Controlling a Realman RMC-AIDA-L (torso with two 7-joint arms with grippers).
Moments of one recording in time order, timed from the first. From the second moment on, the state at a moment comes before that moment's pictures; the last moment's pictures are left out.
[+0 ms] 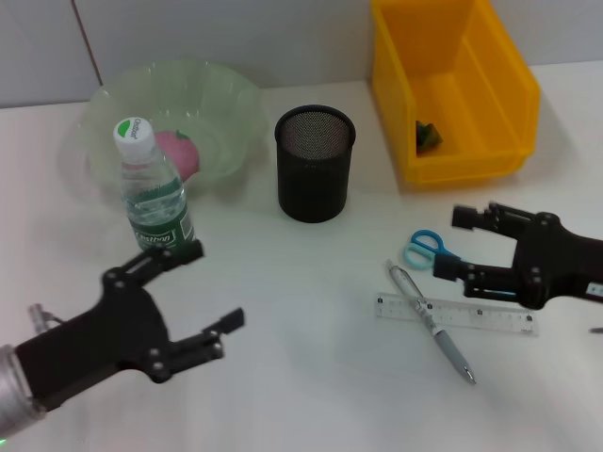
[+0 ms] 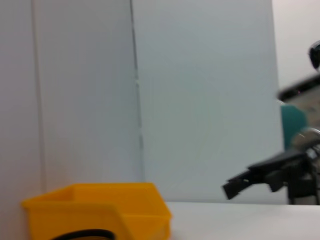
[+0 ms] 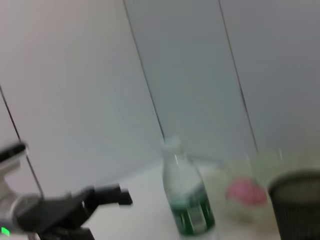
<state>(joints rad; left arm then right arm) -0.31 -2.00 1.54 0.33 0.93 1.55 -0.58 0.18 2.08 -0.93 -0.92 -1.63 -1.60 1.46</state>
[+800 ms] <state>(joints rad) -0.42 -2.03 1.54 0.34 1.11 1.42 -0.77 0.49 2.07 -0.93 -1.64 -2.56 -1.80 2.51</state>
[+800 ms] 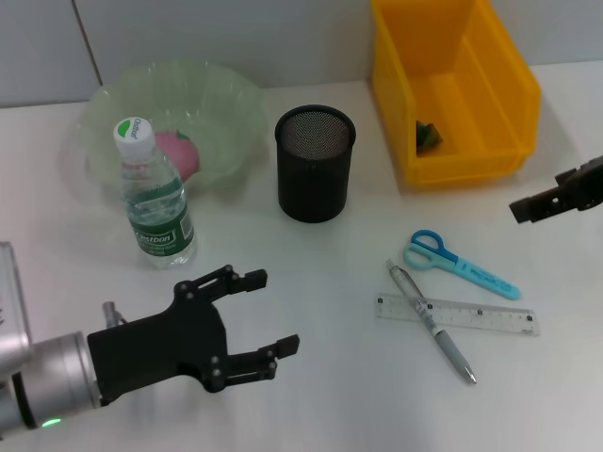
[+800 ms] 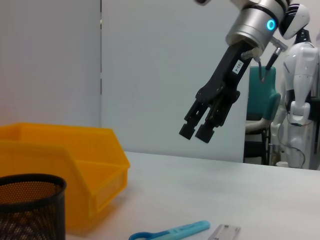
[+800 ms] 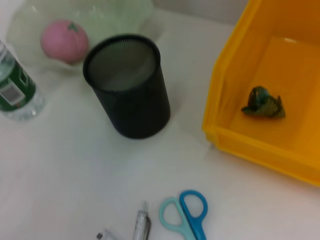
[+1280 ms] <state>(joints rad) -0.45 -2.03 1.54 0.35 1.11 1.38 -0.82 0.59 2.08 -1.13 -1.55 -2.71 -1.77 2.49</state>
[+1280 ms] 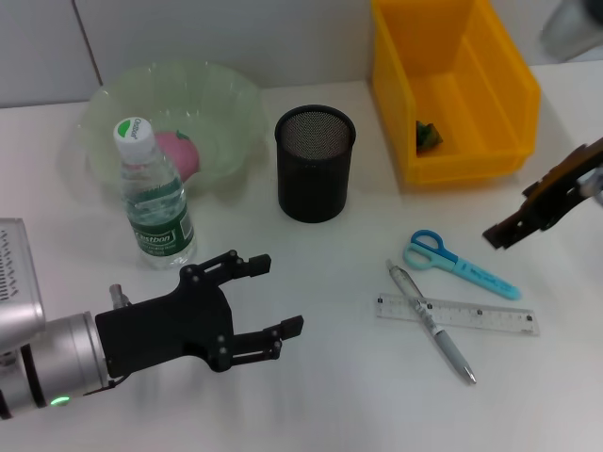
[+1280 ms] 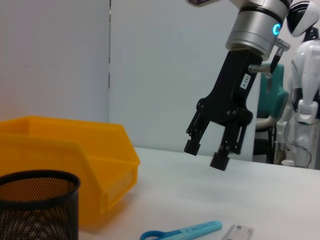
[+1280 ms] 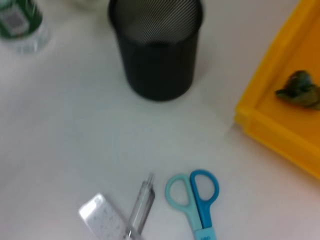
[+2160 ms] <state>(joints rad) -0.45 -2.04 1.54 0.35 1.11 1.35 -0.82 0.65 2.08 -1.36 -1.25 -2.79 -1.53 2.59</state>
